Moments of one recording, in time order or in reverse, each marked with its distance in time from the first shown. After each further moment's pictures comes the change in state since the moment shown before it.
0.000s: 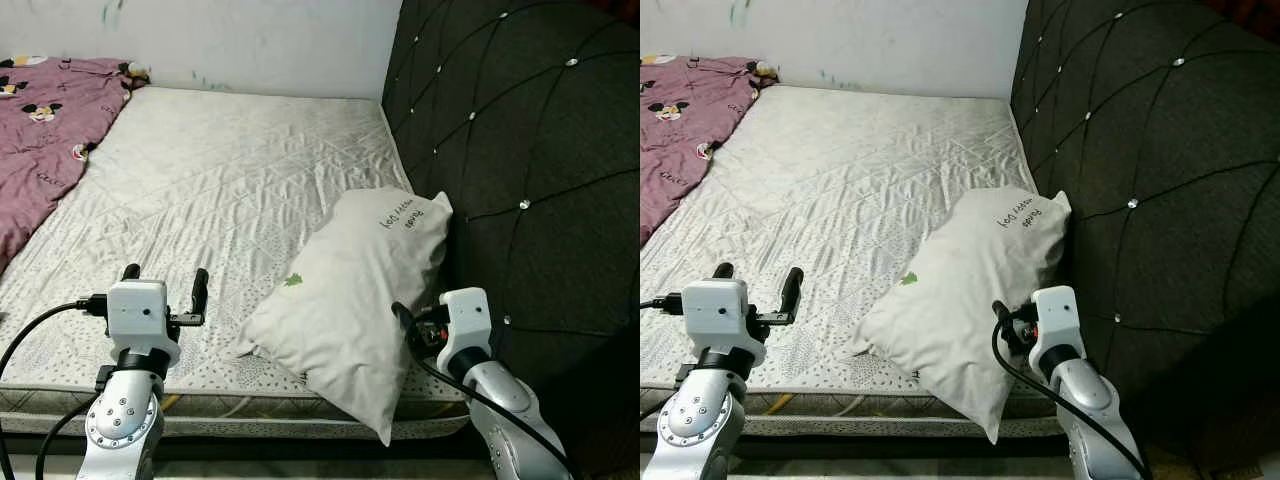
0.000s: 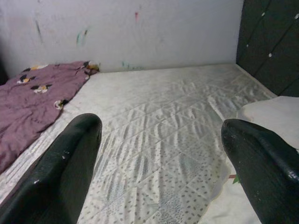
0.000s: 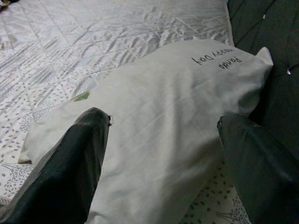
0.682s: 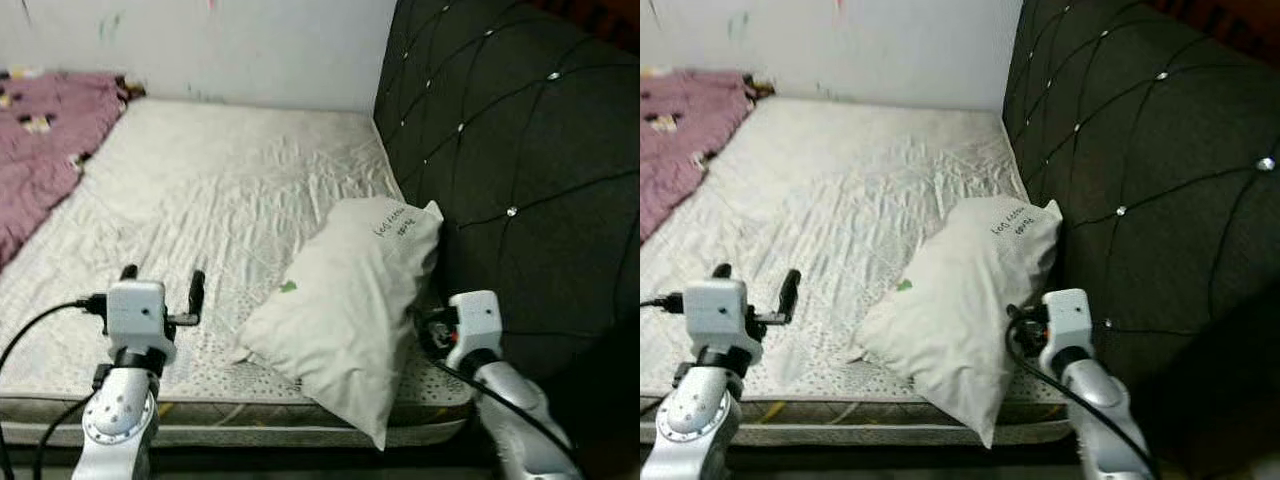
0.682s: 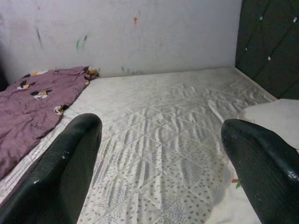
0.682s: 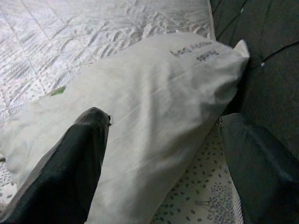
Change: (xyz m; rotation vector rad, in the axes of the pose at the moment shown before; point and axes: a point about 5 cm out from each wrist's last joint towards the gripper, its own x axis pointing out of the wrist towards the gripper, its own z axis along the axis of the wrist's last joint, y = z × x) left arm 0.005 0.009 -0.005 0.031 0.007 0.007; right arm 0.005 -0.012 -0.011 0.005 0.055 -0.037
